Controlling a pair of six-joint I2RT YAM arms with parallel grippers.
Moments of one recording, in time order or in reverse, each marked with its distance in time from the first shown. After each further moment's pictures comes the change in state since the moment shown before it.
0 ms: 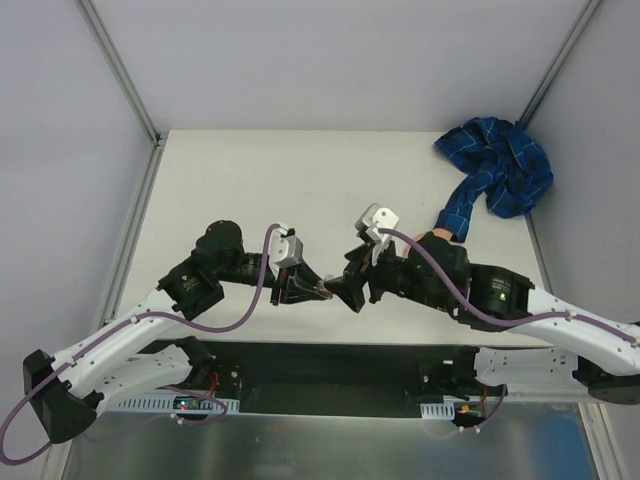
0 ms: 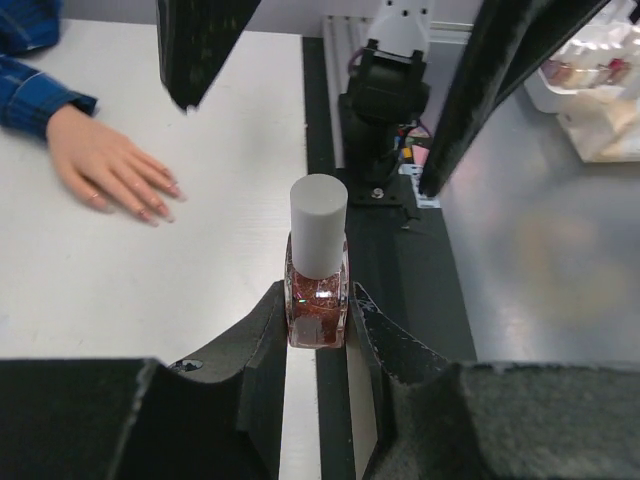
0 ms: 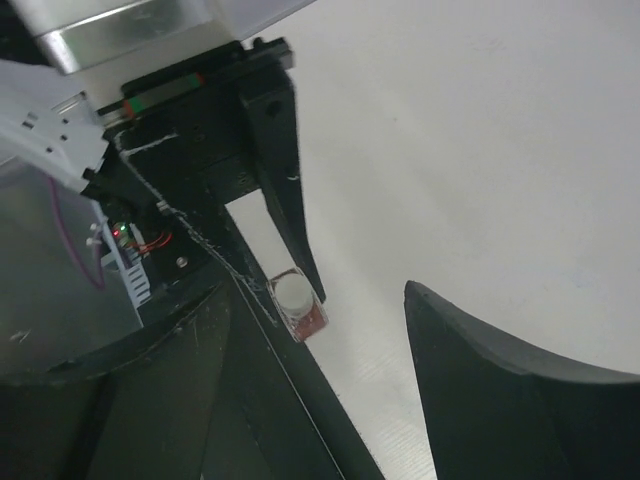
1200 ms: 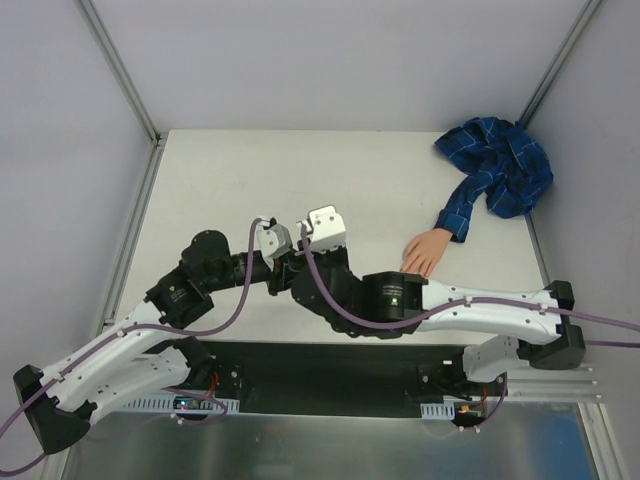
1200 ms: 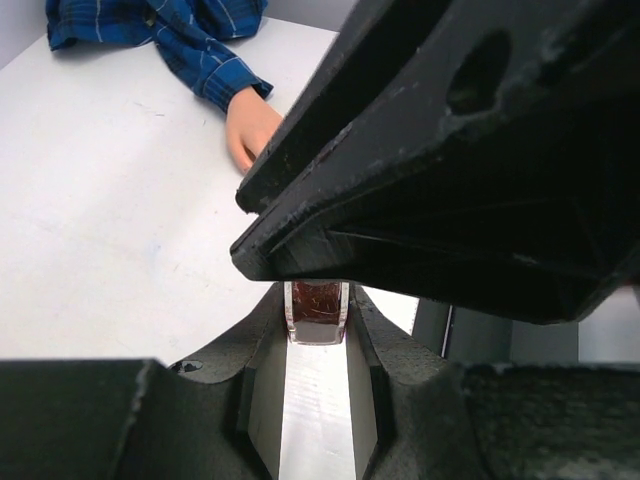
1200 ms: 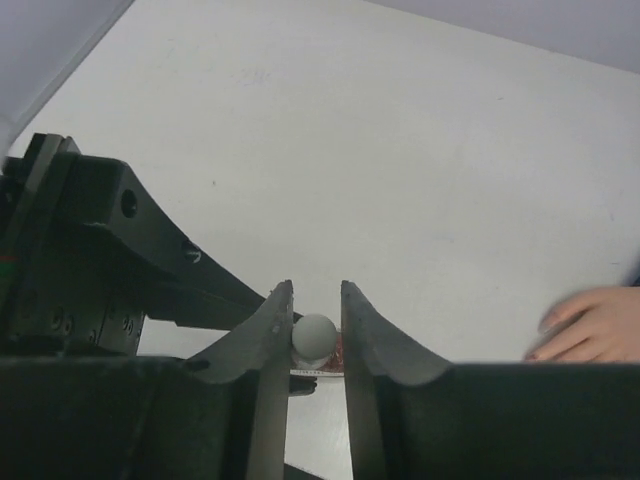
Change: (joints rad) left arm -0.003 -0.106 -0.033 -0.009 -0.380 -0.003; right arm 0.221 0.512 0.311 -0.105 0.888 0.323
